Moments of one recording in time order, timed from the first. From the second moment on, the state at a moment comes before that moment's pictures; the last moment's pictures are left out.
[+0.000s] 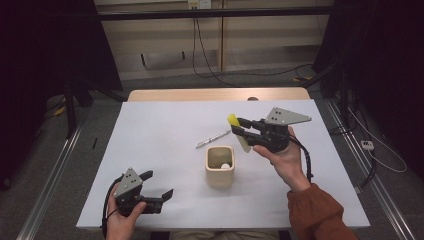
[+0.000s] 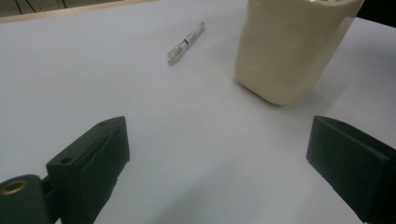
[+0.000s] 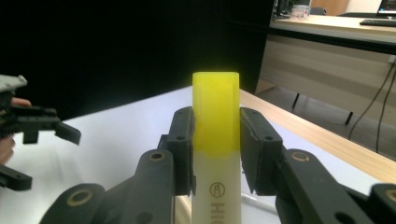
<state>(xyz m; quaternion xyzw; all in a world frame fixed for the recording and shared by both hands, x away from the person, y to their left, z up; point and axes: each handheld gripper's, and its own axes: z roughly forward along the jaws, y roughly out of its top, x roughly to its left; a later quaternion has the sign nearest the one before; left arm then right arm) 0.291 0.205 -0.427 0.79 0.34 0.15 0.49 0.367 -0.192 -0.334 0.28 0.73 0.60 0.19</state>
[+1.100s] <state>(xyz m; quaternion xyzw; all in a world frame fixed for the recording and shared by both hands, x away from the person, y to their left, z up) 0.290 0.206 -0.427 0.78 0.34 0.15 0.50 0.359 -0.148 -0.339 0.25 0.71 0.64 0.15</state>
